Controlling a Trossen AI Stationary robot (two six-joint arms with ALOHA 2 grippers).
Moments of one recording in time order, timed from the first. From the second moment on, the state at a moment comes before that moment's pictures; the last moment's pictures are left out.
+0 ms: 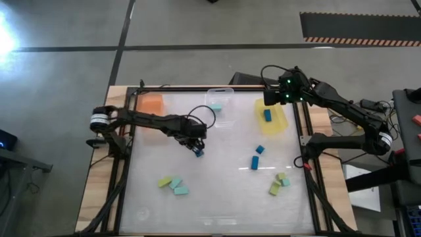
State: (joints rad) left arm 0.07 1.70 1.21 -0.89 -0.13 -0.88; right arm -0.72 1.07 1.03 -0.81 -0.08 0.62
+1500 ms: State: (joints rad) left arm 0.83 1.34 0.96 -1.09 -0.26 -0.59; right arm -0.72 1.07 1.03 -0.81 -0.08 0.60
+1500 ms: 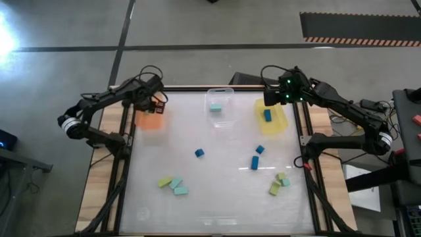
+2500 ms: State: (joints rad) left arm 0.85 1.43 0.87 -0.92 -0.29 -0.59; right arm -0.72 1.07 1.03 -0.81 -0.09 0.62
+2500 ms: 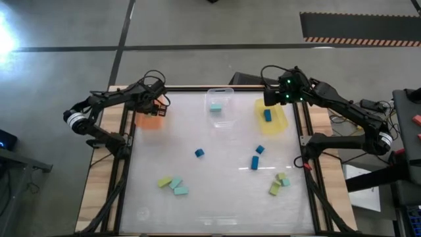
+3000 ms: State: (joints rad) left arm 0.84 1.41 0.89 -0.93 -0.25 -0.55; right arm -0.71 1.07 1.03 -0.81 -0.17 0.66
